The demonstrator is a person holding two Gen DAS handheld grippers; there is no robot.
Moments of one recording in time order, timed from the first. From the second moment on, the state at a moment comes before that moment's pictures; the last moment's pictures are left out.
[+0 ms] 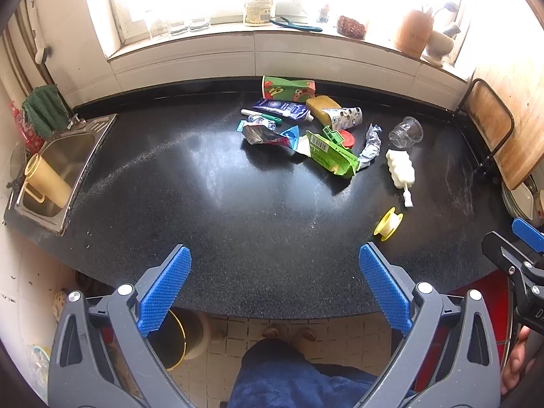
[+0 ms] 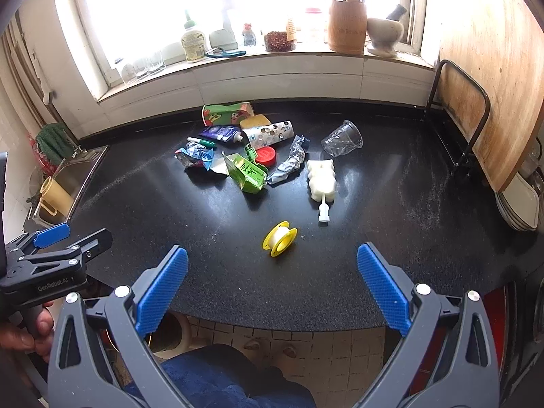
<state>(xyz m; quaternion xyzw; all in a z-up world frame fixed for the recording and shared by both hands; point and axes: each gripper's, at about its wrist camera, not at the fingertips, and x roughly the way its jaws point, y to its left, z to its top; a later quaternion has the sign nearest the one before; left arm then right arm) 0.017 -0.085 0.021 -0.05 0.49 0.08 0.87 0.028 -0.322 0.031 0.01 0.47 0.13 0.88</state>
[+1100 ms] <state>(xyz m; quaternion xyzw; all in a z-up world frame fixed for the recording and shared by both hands) 0.068 -0.182 -0.102 0.05 0.50 -0.06 0.86 0.145 -0.339 -0.077 -0.01 0.51 0.14 0.85</state>
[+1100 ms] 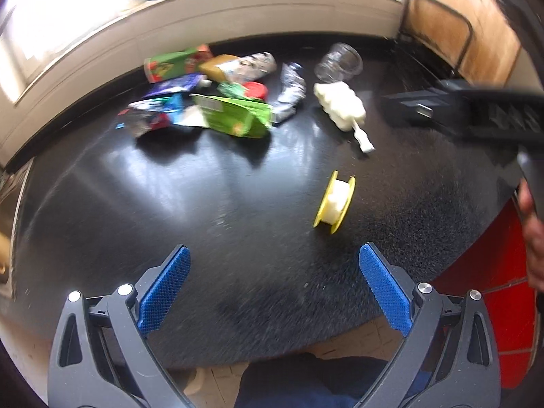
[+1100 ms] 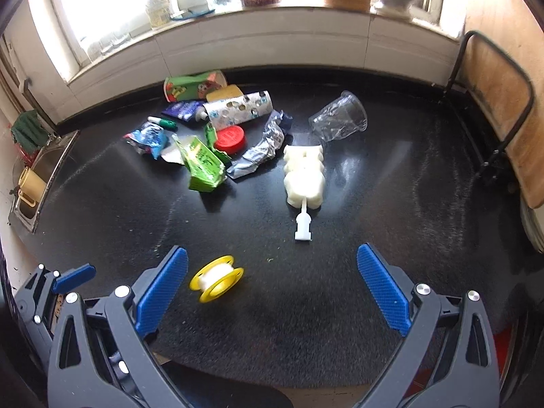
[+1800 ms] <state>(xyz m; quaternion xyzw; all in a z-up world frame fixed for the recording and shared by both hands) 0.129 -0.209 -0.159 0.08 0.50 -0.11 0.86 0.246 -0.328 -0.154 -0.03 0.55 0.15 0.82</state>
